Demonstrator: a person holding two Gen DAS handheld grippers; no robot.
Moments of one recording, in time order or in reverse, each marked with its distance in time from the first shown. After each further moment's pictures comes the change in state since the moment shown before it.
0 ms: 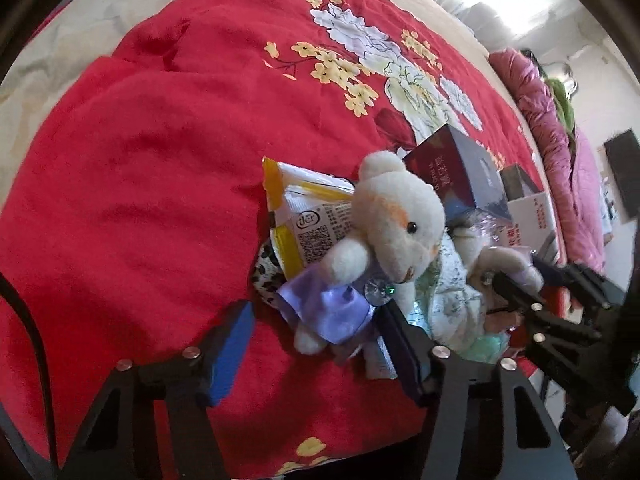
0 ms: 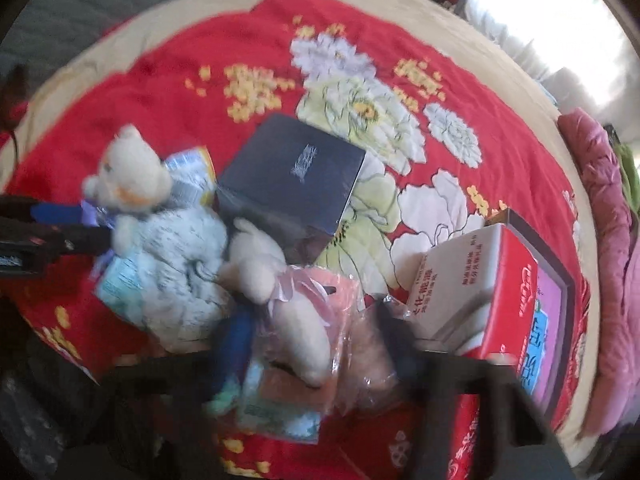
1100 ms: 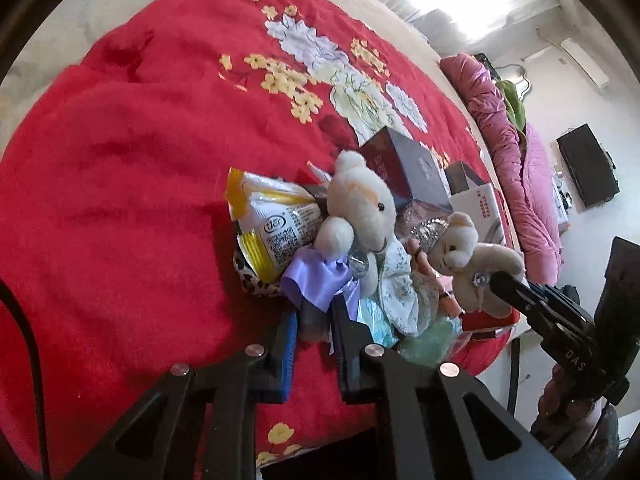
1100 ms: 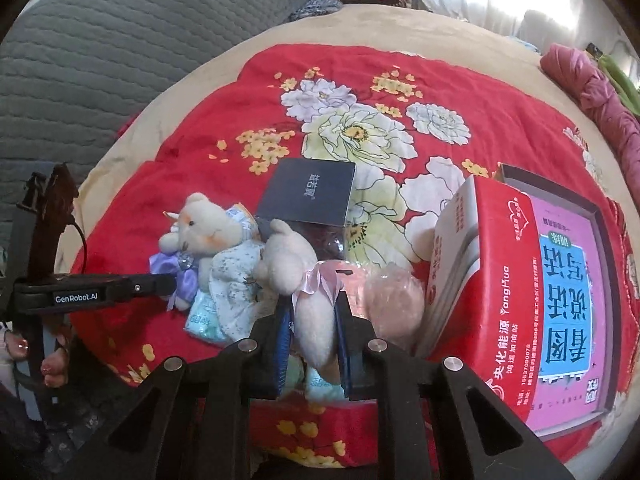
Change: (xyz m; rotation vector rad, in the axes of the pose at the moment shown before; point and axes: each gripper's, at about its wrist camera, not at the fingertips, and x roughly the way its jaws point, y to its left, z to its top) left arm -0.020 0.001 -0.009 0.063 -0.033 -0.165; right arm -0.058 -0.020 -0.037 0.295 -0.189 0.175
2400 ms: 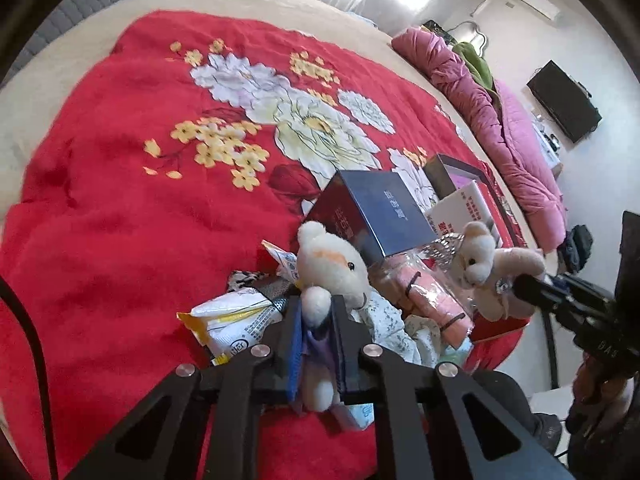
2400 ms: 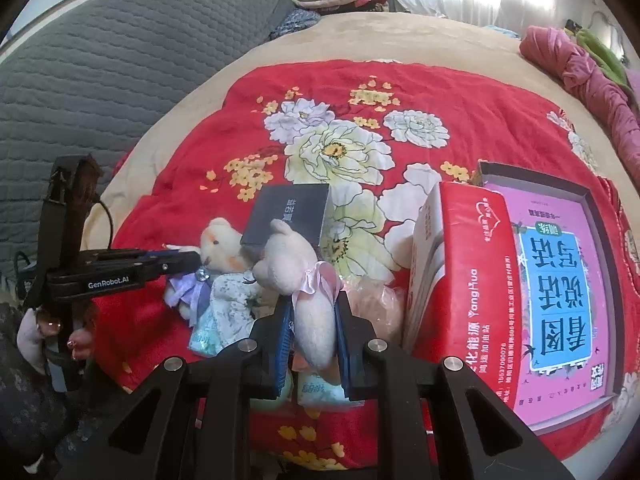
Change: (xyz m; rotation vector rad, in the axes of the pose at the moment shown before) left arm 0.007 -0.037 0.043 0.279 -0.042 0.039; right arm -0.019 -0.024 0.005 0.109 -0.053 0.020
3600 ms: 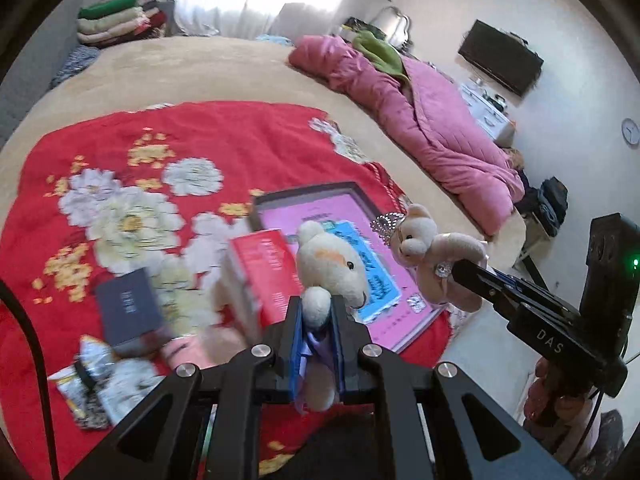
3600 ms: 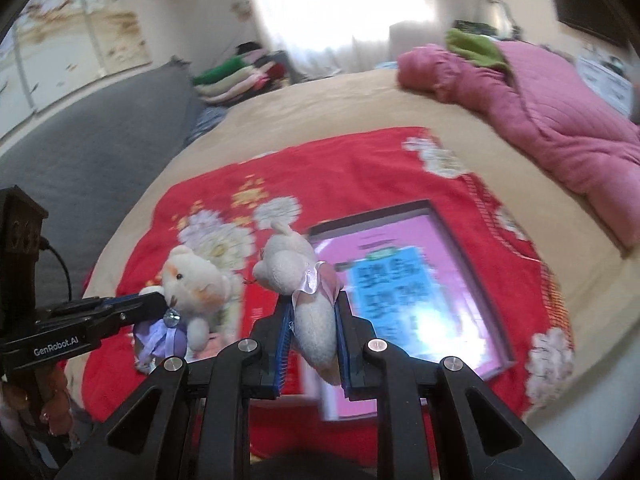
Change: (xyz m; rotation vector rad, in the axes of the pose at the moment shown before) left arm -0.012 -0.269 0.035 0.242 -0.043 -0.066; right arm -0.165 -0.157 -0.042 0.311 -0.283 -0.173
